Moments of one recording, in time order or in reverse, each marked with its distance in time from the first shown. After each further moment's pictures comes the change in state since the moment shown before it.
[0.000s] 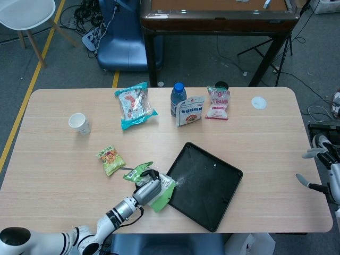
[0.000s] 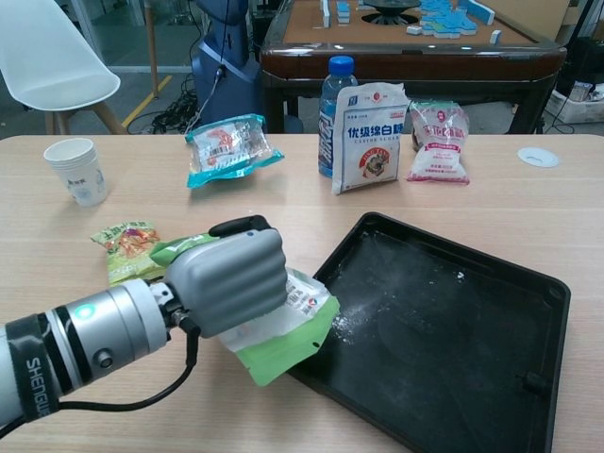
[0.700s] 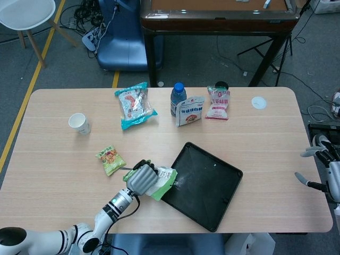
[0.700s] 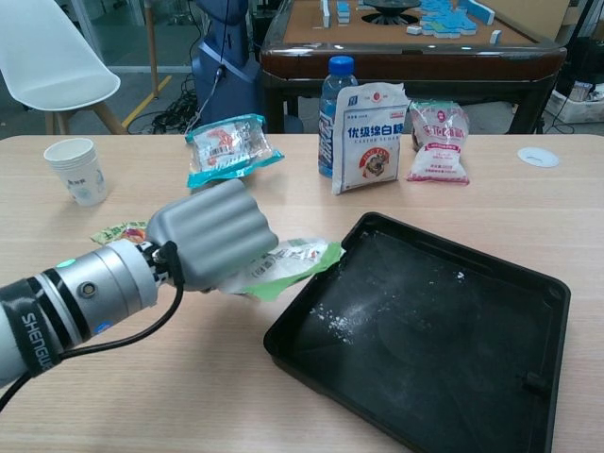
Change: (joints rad) left arm 0.011 0.024 -0.060 -0.014 -0.080 0.054 -0.550; right arm 0.013 0.002 0.006 -0.007 0.009 -0.021 -0.010
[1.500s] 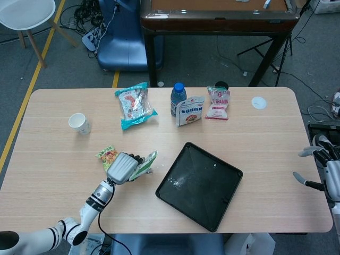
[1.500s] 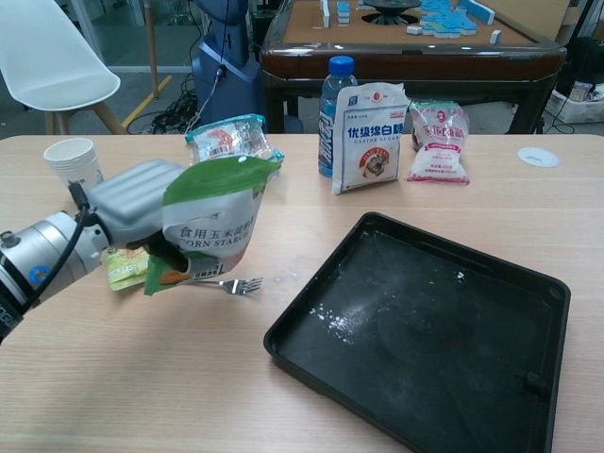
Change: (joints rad) left arm 0.052 0.026 0.012 0.211 0.077 0.130 -0.951; right arm 0.008 -0.009 0.000 0.000 0.008 -0.014 -0.006
